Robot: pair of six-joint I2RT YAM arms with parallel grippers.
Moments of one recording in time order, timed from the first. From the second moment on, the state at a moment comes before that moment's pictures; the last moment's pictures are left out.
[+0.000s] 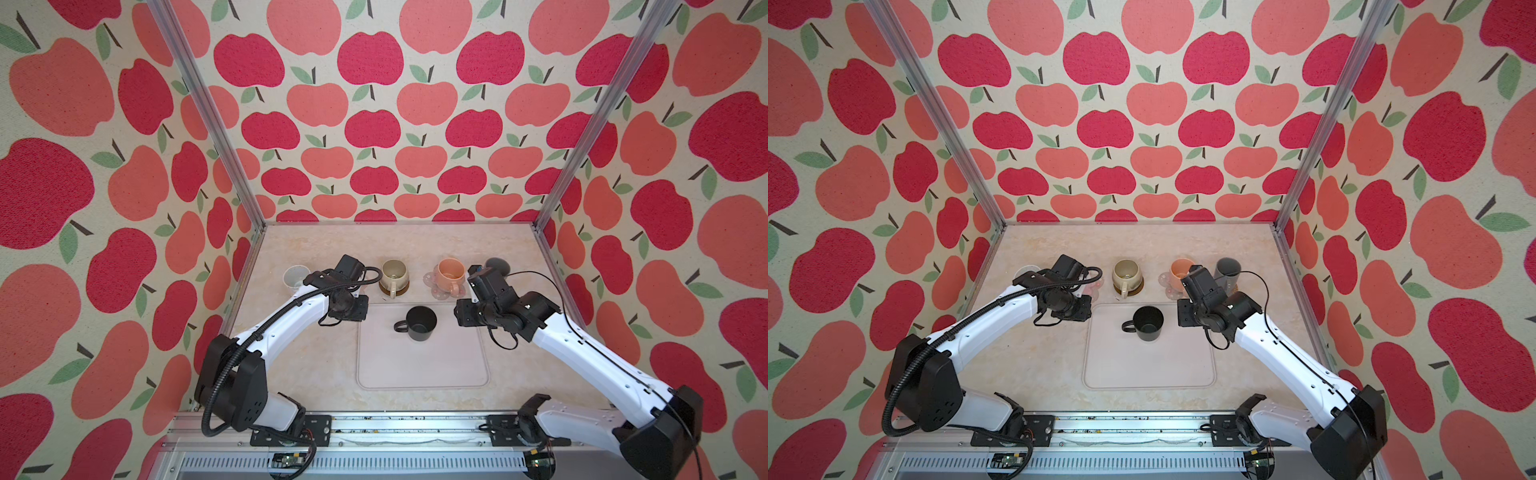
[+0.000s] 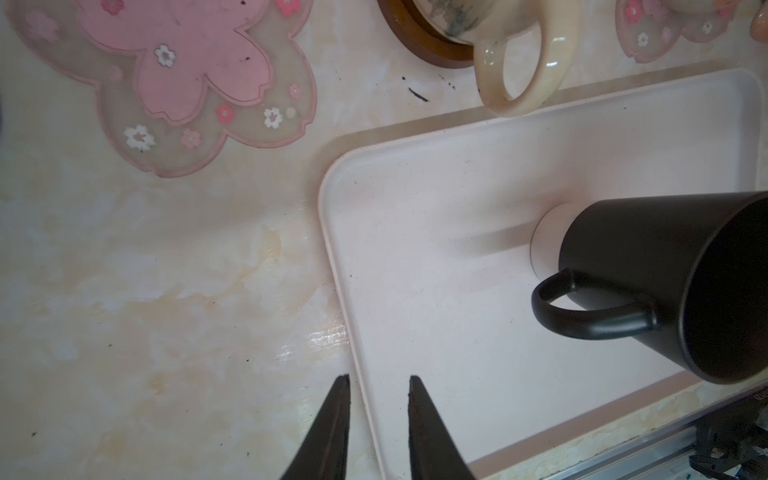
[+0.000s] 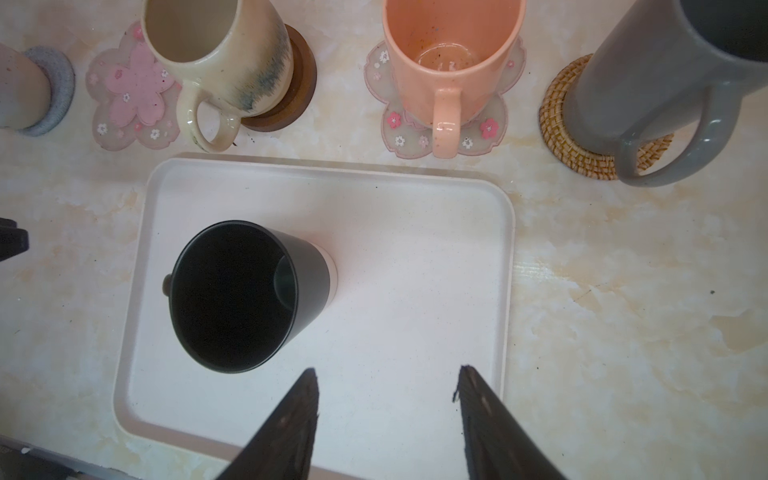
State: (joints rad) left arm -0.52 1.48 1.12 -0.86 0.13 -0.33; right arm 0.71 1.16 1.02 -0.87 0.11 0.48
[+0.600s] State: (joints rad) left arm -0.62 1.67 1.19 -0.78 0.21 -0.38; right arm 0.71 1.18 1.02 -0.87 0.09 0.48
